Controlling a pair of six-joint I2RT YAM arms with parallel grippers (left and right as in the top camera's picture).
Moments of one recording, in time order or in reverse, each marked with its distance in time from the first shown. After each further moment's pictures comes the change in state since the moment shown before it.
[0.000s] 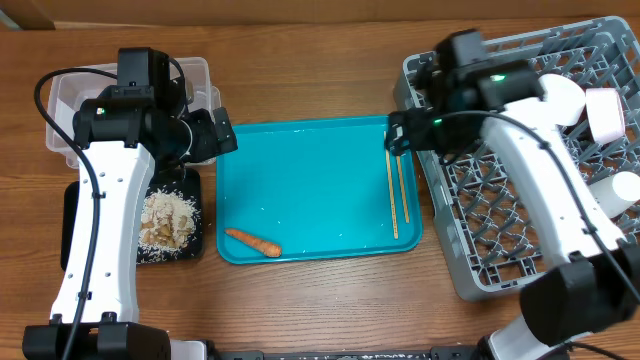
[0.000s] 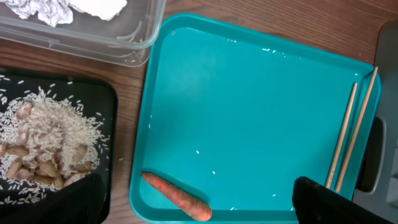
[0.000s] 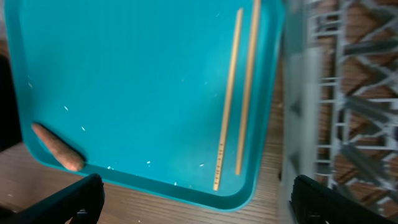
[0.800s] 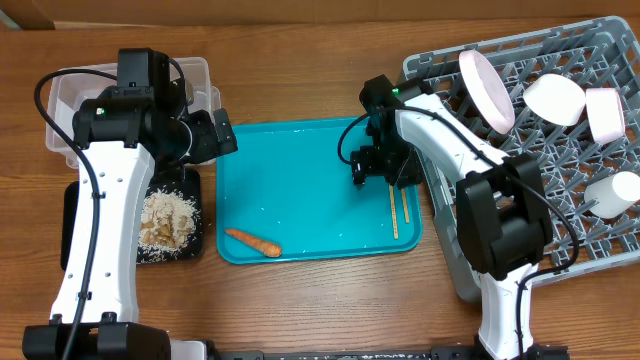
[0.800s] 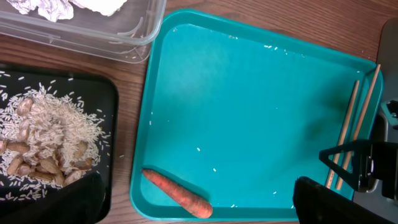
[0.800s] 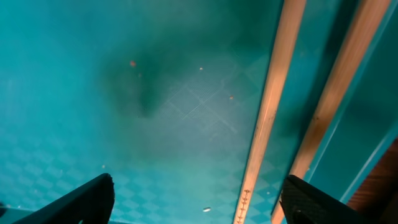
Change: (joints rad) left arm 0.000 0.000 0.000 -0.010 0.000 0.000; right arm 0.128 0.396 0.000 0.026 0.056 0.146
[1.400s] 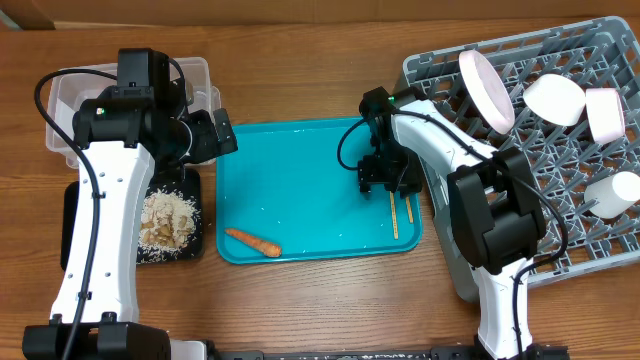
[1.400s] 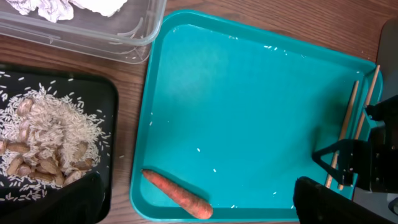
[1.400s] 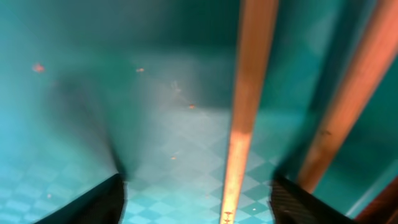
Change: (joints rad) left arm 0.000 0.000 0.000 0.002 0.000 0.000; right arm 0.000 0.043 -0.048 0.020 0.050 0.033
